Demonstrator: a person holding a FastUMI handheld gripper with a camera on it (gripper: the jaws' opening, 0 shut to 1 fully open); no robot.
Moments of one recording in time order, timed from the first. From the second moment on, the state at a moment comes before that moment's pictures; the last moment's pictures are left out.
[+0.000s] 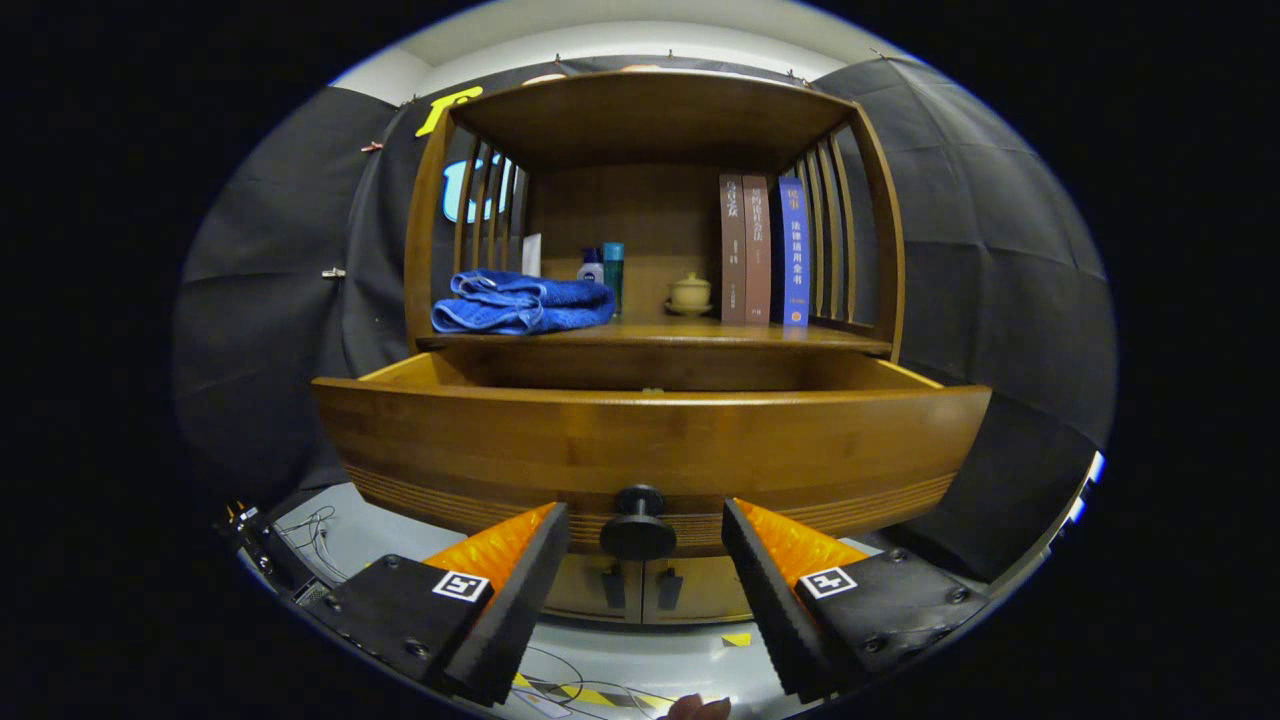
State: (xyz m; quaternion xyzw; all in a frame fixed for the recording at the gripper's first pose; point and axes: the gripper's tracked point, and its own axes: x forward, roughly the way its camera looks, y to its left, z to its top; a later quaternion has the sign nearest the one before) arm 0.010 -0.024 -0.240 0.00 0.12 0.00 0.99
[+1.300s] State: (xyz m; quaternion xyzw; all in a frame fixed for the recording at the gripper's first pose) arm 0.196 -0.034 -0.275 -0.03 0.45 -0.01 0.89
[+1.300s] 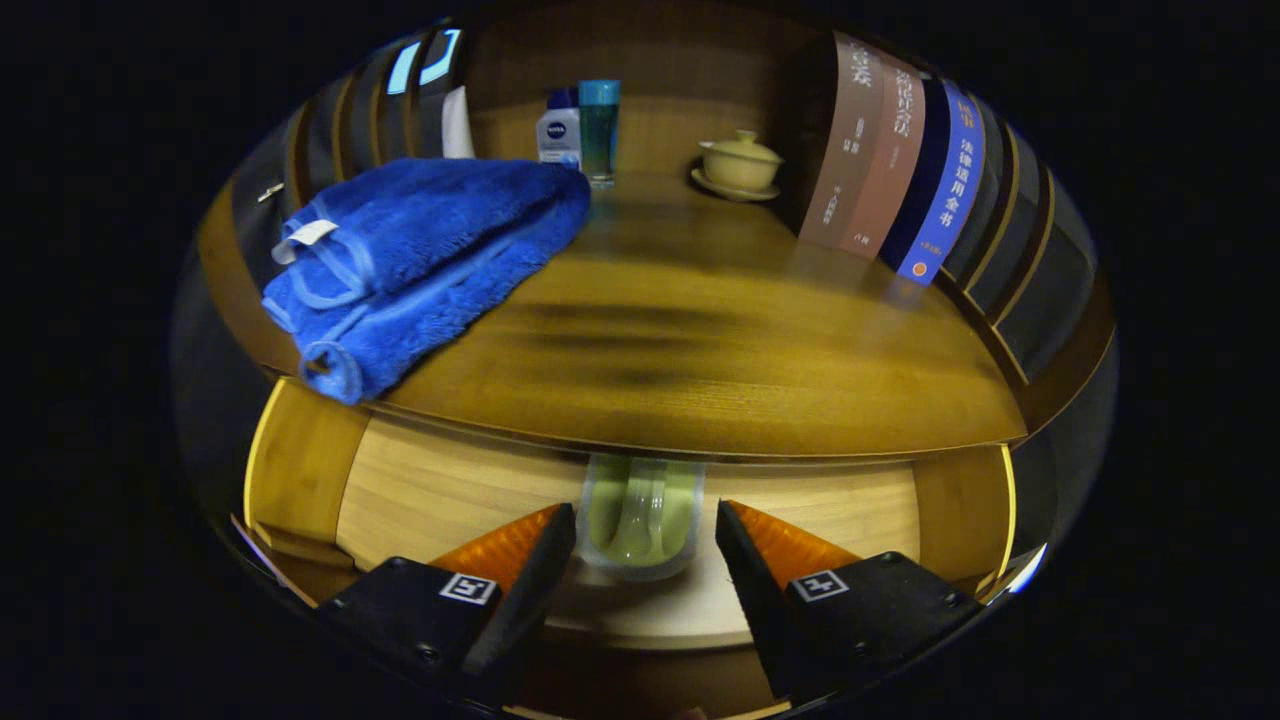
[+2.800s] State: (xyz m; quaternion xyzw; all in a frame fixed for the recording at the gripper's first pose) arm 0.168 0.007 -0.110 0.14 0.44 0.09 0.88
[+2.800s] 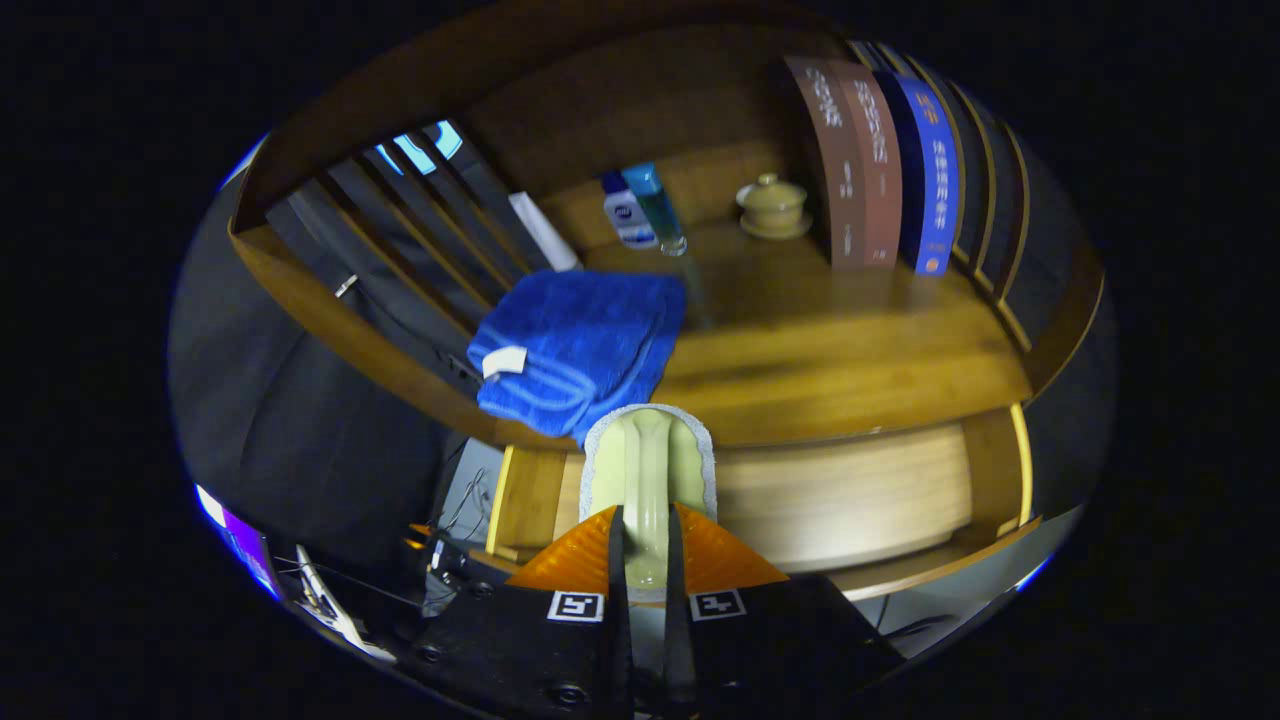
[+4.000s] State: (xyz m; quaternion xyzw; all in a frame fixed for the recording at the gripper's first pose) arm 0.301 -0.047 -0.168 0.05 0.44 -0.02 0.90
